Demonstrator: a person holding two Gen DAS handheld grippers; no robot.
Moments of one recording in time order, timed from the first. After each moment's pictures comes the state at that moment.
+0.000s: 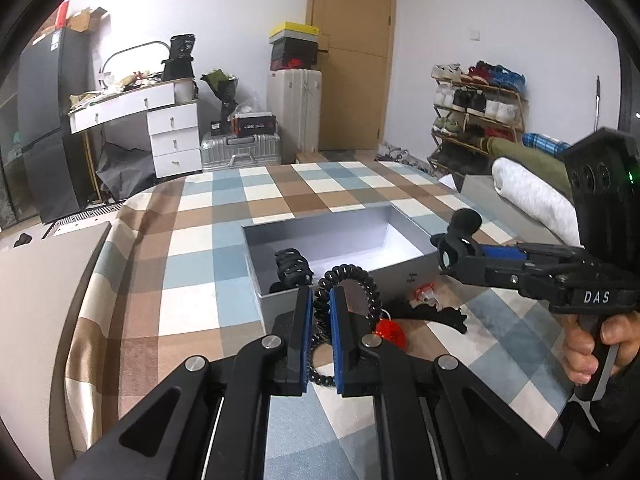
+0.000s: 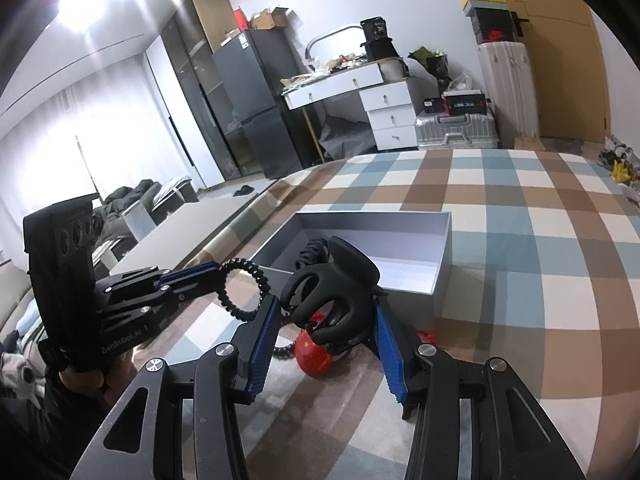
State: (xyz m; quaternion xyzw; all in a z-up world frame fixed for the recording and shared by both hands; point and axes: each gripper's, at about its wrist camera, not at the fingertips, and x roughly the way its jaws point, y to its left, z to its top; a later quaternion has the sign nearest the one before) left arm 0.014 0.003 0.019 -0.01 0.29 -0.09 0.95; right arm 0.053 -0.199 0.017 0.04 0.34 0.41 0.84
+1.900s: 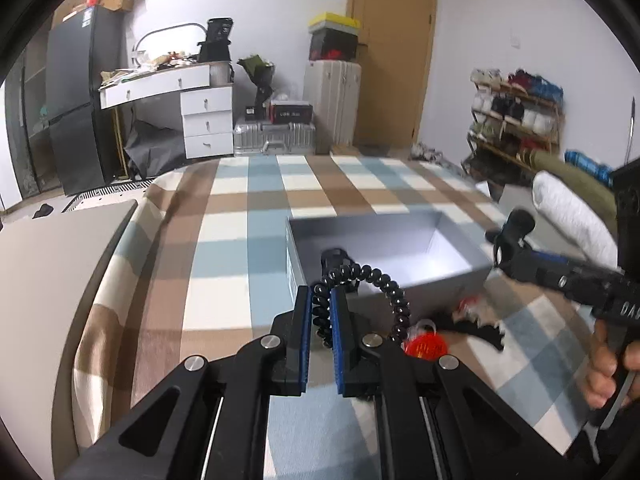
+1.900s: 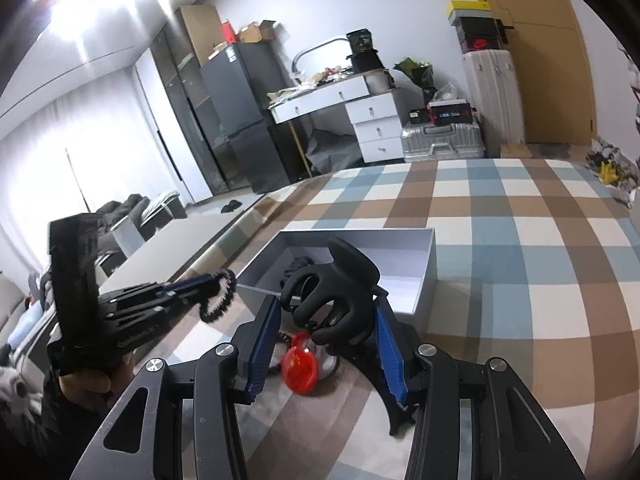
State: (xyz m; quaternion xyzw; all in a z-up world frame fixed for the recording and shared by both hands) left arm 0.025 0.021 0.019 -0.04 0.31 -0.03 0.95; right arm 0.064 -0.200 0.020 0.05 0.33 0.39 0.86
